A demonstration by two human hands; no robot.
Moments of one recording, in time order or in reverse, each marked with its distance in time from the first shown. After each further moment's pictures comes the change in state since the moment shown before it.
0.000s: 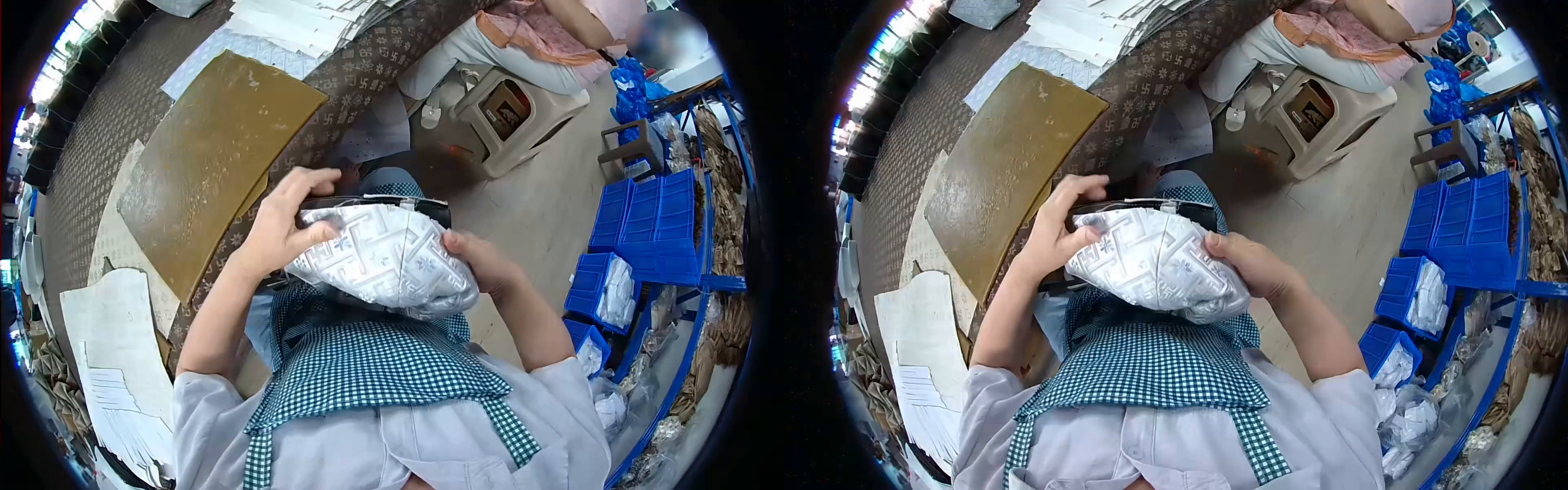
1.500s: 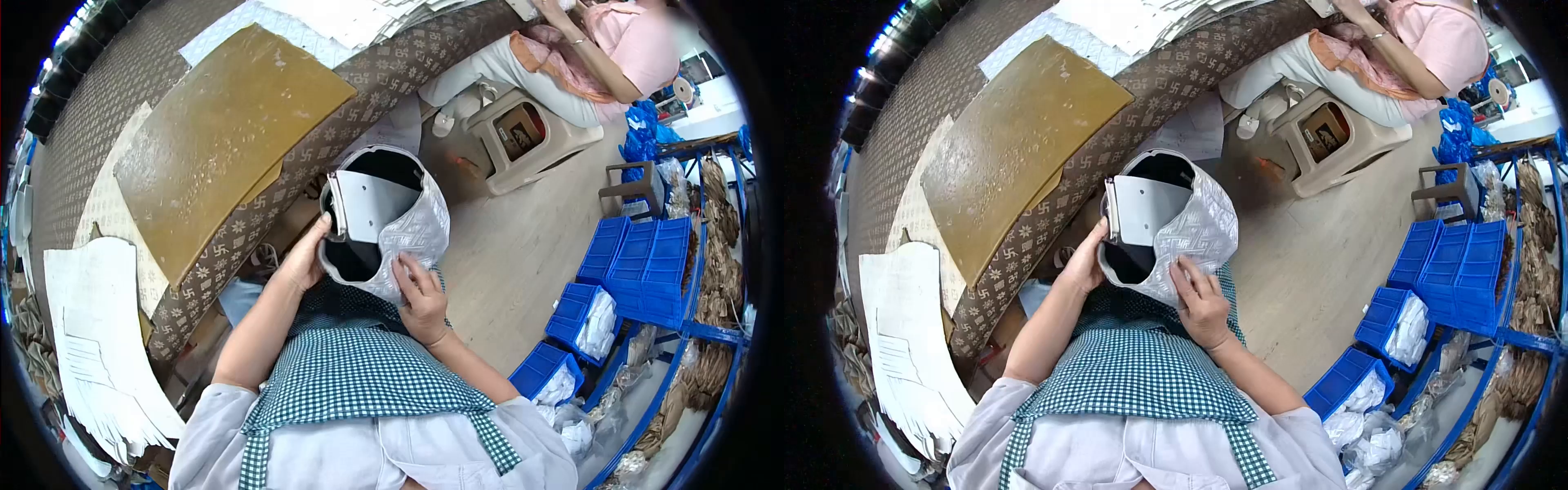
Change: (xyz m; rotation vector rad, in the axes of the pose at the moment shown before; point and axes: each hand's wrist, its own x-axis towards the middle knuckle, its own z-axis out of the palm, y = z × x) left_hand -0.070 -0.075 0.101 -1.373 0.267 -1.029; right_hand 0.039 0.112 0.014 -1.443 0.554 -0.994
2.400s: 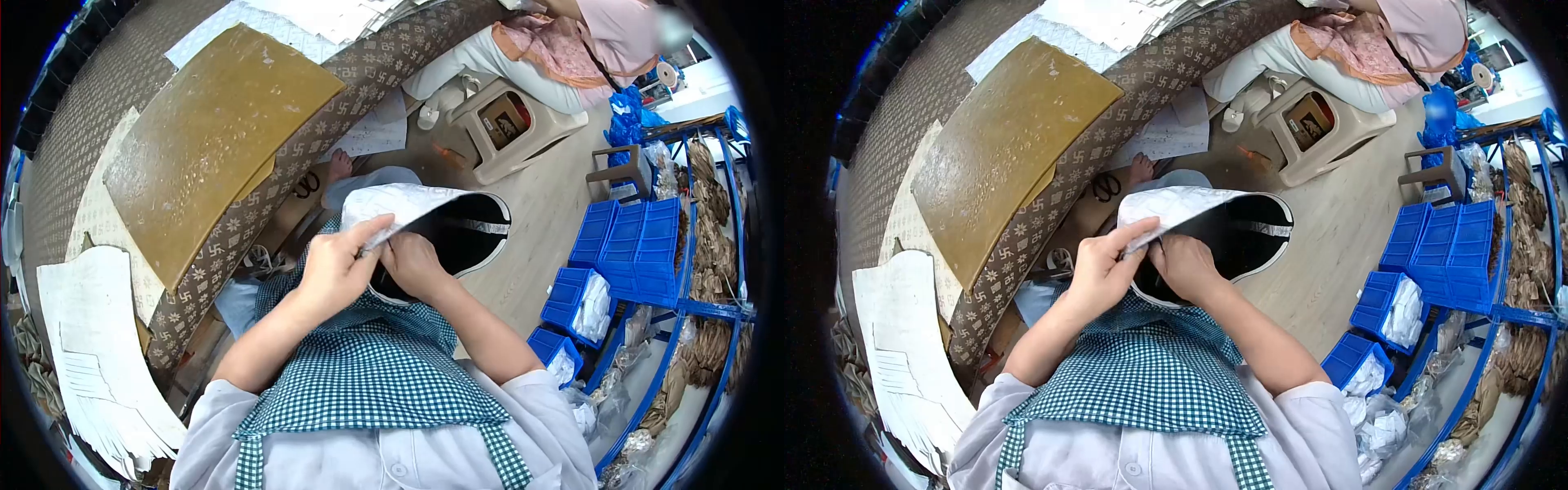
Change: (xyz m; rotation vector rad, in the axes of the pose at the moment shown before) left_hand -0.065 0.023 0.087 1.126 -0.056 0.917; right_hand 0.081 -0.014 -0.015 0.096 -0.550 0.315
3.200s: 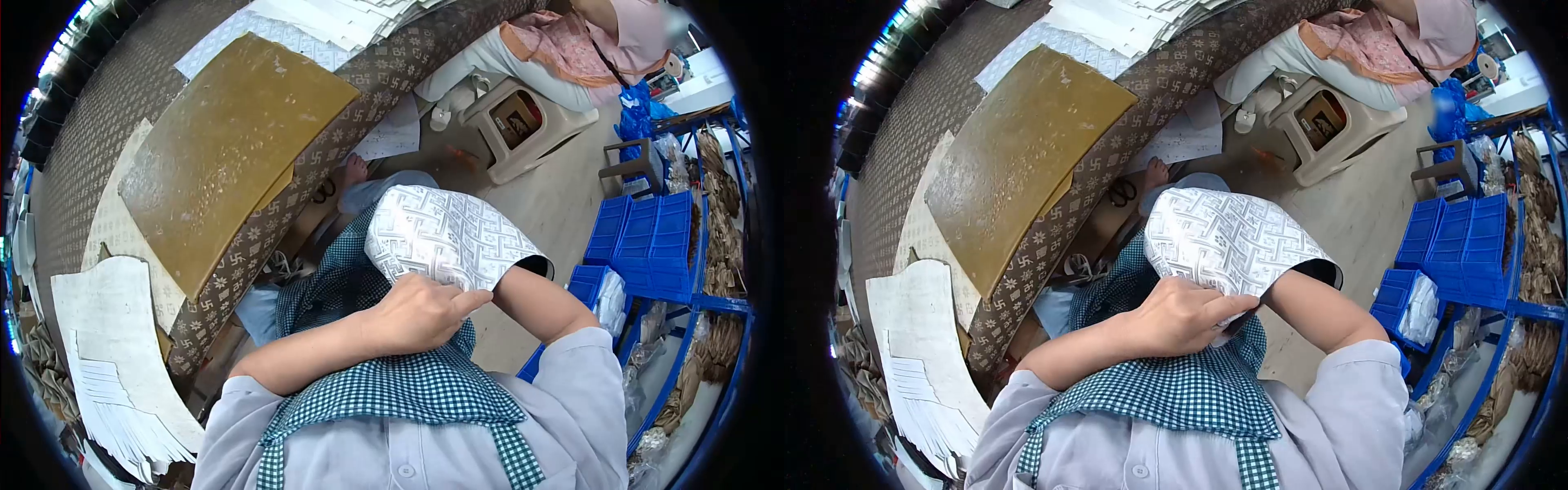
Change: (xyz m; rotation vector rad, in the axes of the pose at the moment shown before) left_hand -0.001 0.045 0.028 0.055 -0.381 0.487; right_hand 0.024 0.015 -0.026 -0.092 -0.282 -0.283
